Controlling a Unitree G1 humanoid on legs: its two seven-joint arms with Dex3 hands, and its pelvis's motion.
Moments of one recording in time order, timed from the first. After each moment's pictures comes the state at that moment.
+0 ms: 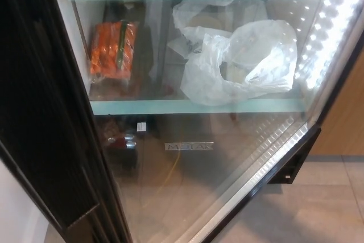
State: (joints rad) left_arm 0.04 0.57 -0.03 1.16 0.15 -0.29 -0.12; right_arm -0.09 -0.31 -0.01 1.25 -0.19 -0.28 0.06
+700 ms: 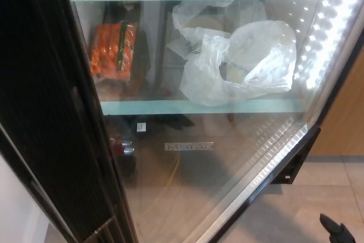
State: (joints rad) left_arm 0.02 0.57 -0.03 1.18 0.15 -0.34 -0.12; right_arm 0.10 -0.22 -0.01 0.83 -0.29 -0.62 -0.22
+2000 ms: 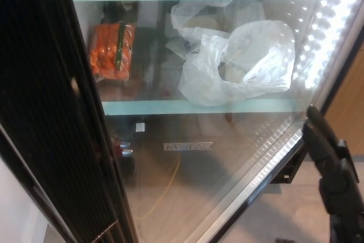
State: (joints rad) left_arm 0.01 0.57 -0.03 1.19 0.15 -0.34 -0.12; right_arm 0.35 0.07 0.01 -0.21 -0.62 -1.07 -0.27
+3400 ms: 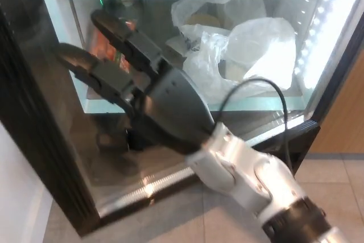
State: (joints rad) left_arm -0.05 0.57 -0.02 1.19 0.15 -0.35 -0.12; right_arm -0.66 0.07 0.37 0.49 -1.15 -0.63 -0.51
